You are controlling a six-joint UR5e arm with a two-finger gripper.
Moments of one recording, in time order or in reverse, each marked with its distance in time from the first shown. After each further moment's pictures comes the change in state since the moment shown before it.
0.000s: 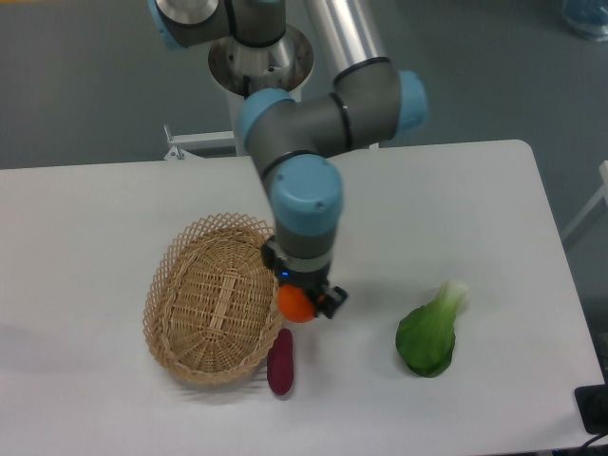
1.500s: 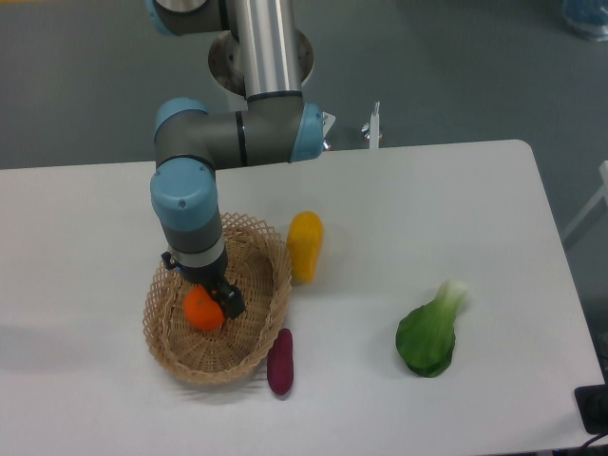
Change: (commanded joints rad) arm -0.097 0.009 -0.158 0.220 -0.011 -0.103
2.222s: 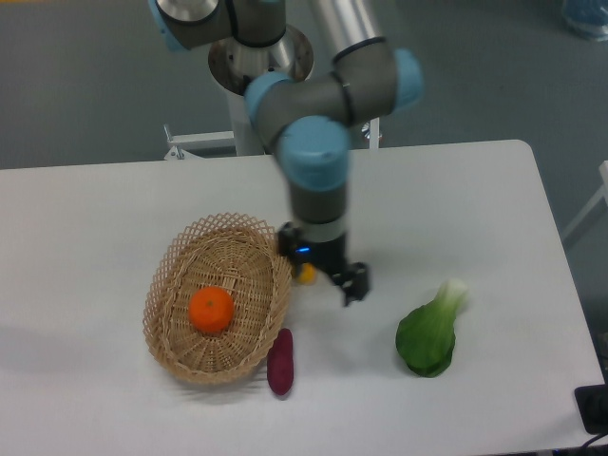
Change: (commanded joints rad) arm 0.419 0.066 0.066 -0.017 0.005 0.348
